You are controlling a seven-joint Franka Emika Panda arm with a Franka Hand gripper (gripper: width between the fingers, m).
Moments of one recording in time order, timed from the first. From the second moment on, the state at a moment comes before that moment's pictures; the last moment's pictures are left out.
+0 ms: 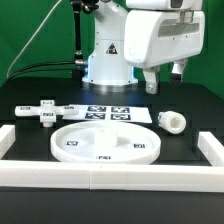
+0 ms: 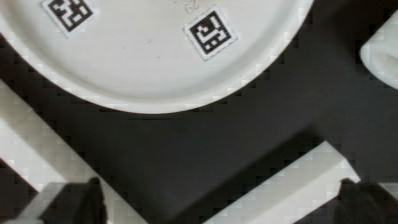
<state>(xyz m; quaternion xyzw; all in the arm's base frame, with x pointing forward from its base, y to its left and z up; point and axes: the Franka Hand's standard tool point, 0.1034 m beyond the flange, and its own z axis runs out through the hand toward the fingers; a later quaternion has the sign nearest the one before) 0.564 0.056 0.120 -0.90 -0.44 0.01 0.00</state>
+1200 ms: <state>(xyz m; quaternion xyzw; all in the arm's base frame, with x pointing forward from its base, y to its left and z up) 0.553 -0.017 0.052 -0.87 -0.49 0.00 0.01</state>
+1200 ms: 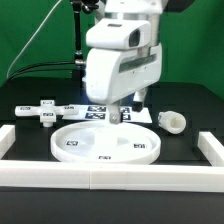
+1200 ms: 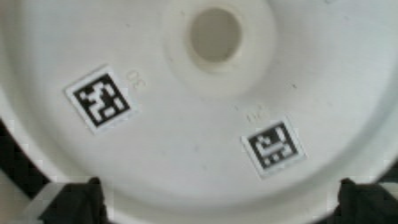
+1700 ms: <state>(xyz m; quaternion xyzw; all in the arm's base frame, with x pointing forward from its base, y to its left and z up) 0.552 -0.024 0.045 -0.87 -0.49 0.01 0.01</state>
